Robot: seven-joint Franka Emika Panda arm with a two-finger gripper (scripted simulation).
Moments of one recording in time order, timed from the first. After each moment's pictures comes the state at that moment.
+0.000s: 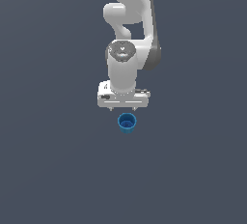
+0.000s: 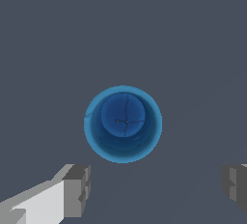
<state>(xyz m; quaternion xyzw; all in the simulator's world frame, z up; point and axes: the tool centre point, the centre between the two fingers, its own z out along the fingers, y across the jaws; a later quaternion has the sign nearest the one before) -0.011 -0.003 0.151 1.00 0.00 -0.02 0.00</state>
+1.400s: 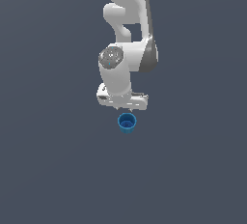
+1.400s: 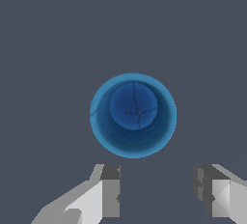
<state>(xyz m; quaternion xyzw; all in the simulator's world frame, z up) -0.021 0.004 0.137 0.99 -0.11 -0.05 -0.06</state>
